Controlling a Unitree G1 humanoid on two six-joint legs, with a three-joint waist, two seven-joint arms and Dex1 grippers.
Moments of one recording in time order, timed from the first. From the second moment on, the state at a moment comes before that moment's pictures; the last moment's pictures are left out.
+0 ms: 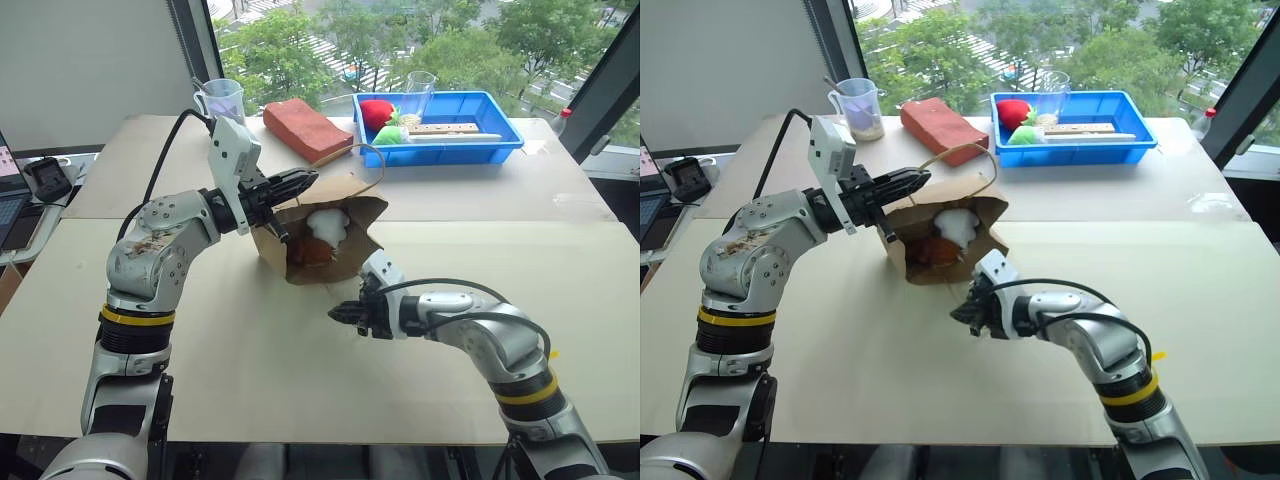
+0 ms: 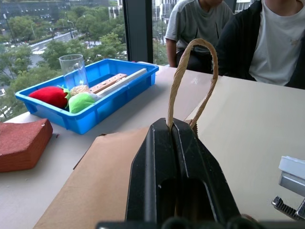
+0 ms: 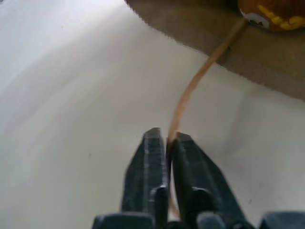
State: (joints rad) left arm -0.73 0.49 0.02 -0.11 -0.51 0.59 -0.76; right arm -0.45 -0.46 0.18 -0.38 0.54 1.08 0.65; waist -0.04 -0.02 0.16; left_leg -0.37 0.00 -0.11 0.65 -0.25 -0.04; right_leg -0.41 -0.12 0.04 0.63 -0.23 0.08
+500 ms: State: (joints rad) left arm -0.99 0.47 0.00 0.35 -0.43 0.41 -0.95; right arm -0.75 -0.43 -0.04 -0.54 0.84 1.24 0.55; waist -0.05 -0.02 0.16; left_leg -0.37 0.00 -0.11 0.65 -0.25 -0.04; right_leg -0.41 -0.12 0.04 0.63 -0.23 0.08
